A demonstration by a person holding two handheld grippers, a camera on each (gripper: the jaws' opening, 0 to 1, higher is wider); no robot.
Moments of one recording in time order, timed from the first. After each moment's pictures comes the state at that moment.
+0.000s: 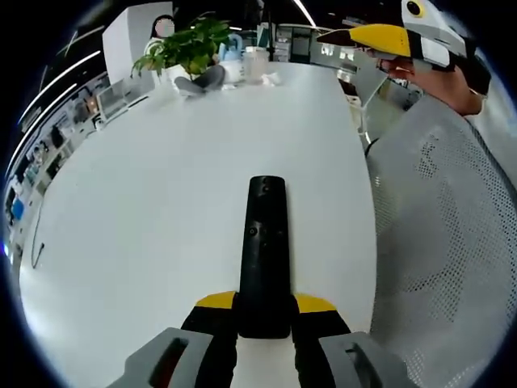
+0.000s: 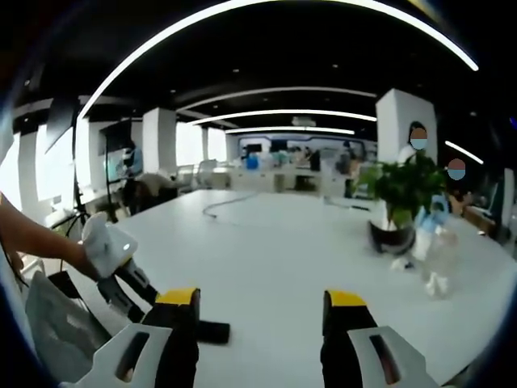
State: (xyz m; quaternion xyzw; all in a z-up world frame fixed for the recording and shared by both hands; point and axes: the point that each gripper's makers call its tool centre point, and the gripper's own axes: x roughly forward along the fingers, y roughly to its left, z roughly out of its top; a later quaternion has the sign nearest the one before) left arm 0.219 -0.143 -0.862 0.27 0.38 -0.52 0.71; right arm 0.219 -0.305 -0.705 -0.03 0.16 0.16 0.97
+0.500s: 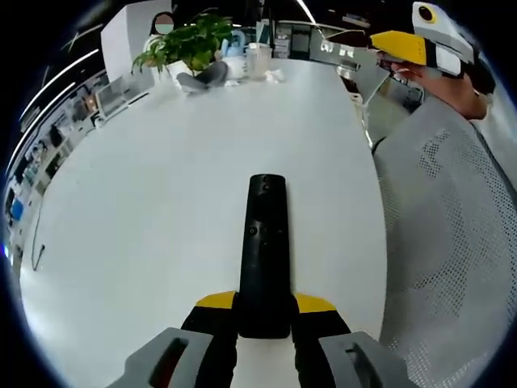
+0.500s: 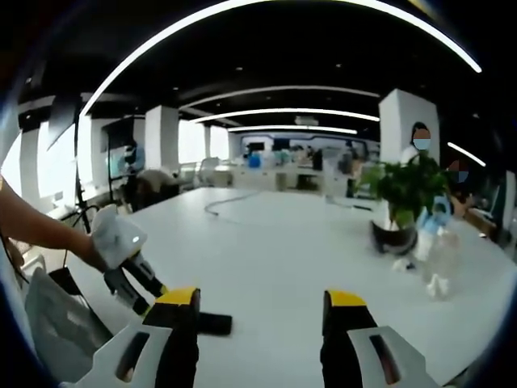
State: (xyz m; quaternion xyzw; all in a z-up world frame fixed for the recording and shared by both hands) left arm 0.234 -0.137 -0.863 0.28 0.39 -0.52 0.71; right arm 0.219 -0.302 -0.709 -0.03 0.17 0.17 0.97
